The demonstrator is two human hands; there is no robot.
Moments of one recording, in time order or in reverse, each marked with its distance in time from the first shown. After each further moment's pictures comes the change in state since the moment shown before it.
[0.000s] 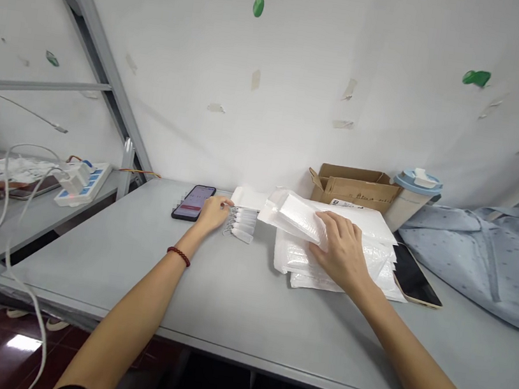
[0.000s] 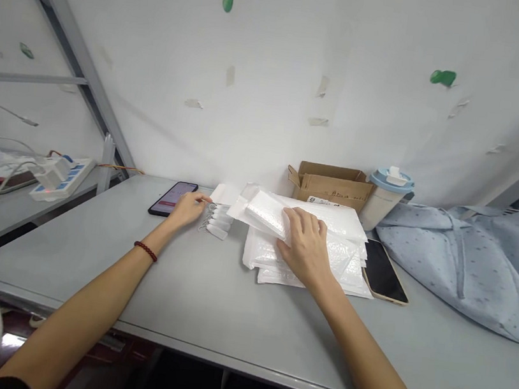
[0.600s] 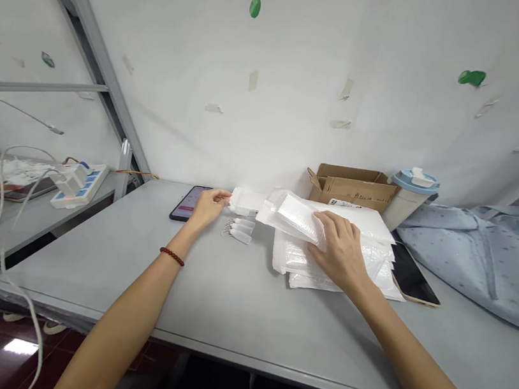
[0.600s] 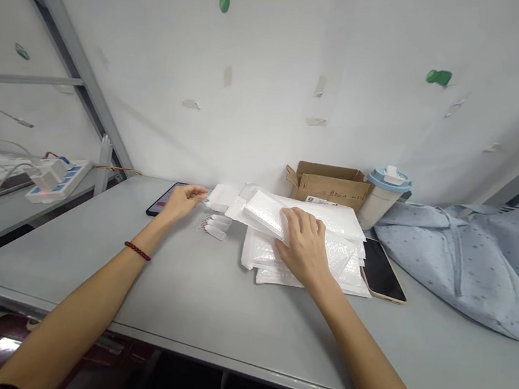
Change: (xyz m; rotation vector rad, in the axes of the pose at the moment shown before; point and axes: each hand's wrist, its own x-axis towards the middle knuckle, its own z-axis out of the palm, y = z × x) left_hand 0.008 0.001 -0.005 -0.196 0.007 -0.022; right_hand 0.000 0.001 0.000 -0.011 0.012 -0.013
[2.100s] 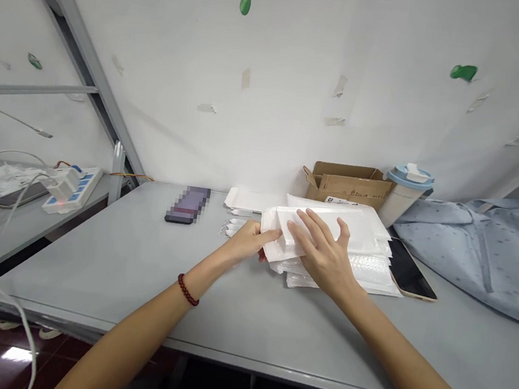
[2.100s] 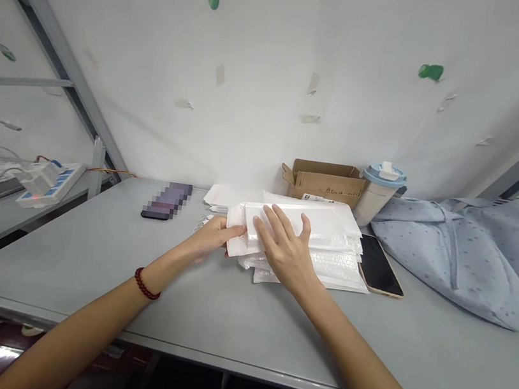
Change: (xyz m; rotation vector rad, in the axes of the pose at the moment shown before) left_hand -0.084 0.086 0.054 -0.479 -0.636 -0.190; right_hand -0.003 -0.023 -0.002 -0.117 0.188 -0.271
